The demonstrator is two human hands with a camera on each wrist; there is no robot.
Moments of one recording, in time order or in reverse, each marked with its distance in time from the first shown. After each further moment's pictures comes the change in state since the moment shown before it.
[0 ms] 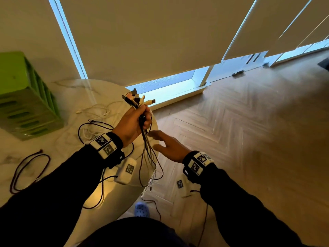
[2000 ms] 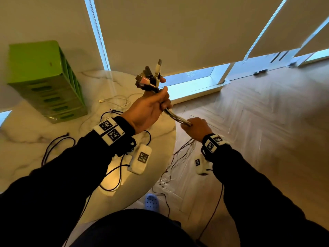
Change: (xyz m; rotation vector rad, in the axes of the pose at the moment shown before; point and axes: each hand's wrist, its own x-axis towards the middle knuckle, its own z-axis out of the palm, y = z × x) left_hand -0.045 0.047 0.010 -0.090 -0.160 0.156; right_hand 0.038 0.029 -0.026 -0.426 0.189 0.313
